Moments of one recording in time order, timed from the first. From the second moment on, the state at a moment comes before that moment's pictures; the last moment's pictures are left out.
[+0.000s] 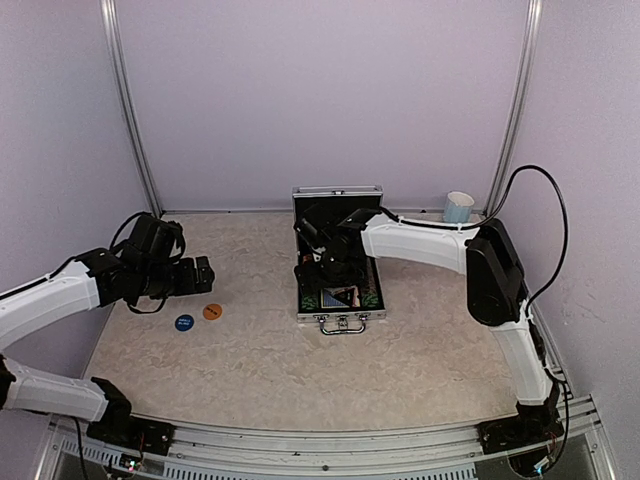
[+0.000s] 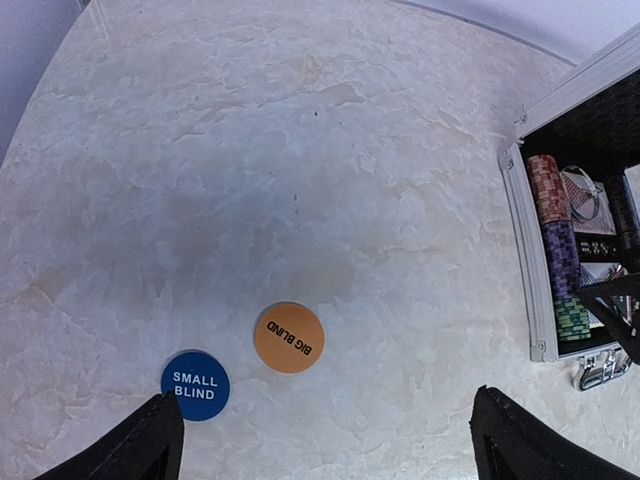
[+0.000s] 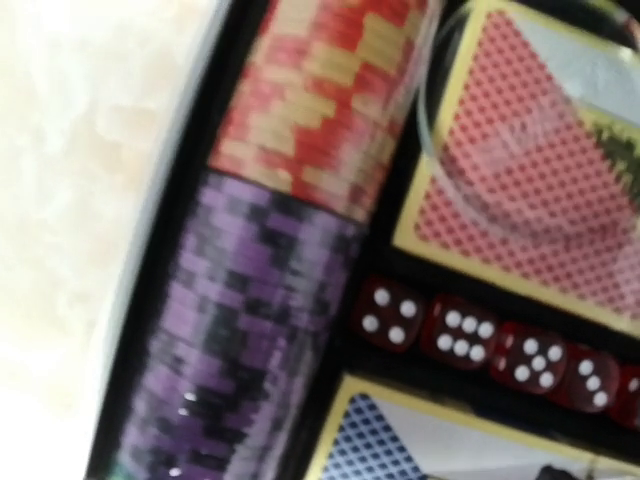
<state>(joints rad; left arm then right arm) -0.52 1.12 0.80 -0.49 -0.27 -0.51 0.89 2.30 1.98 -0.79 0.18 0.46</state>
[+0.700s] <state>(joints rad) -0.52 1.04 0.80 -0.49 -0.26 -0.51 0.91 2.30 2.12 -0.93 0.24 0.51</state>
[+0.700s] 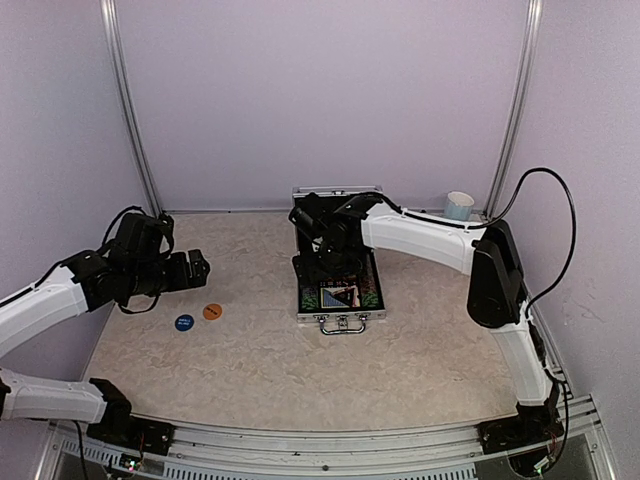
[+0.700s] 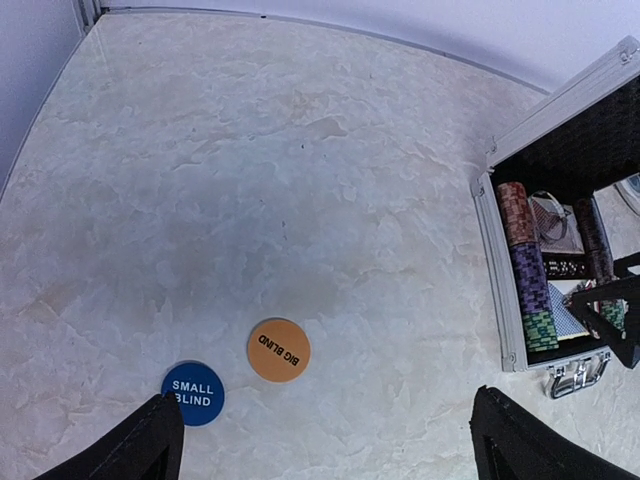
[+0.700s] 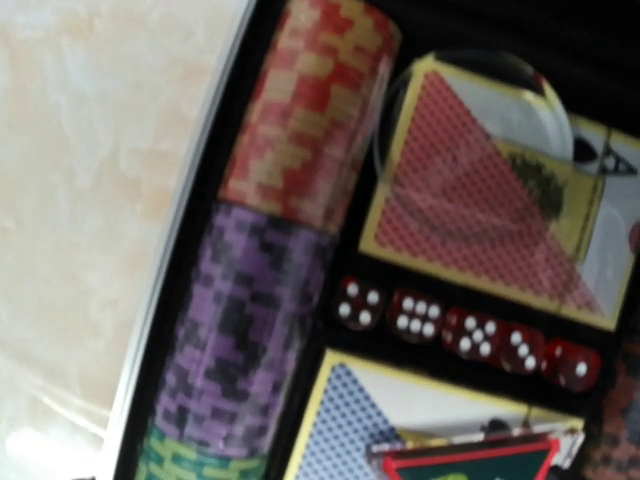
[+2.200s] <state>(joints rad) -0.55 1.01 0.80 -0.49 -0.26 -0.51 0.96 2.26 1.93 -0.91 0.35 1.00</state>
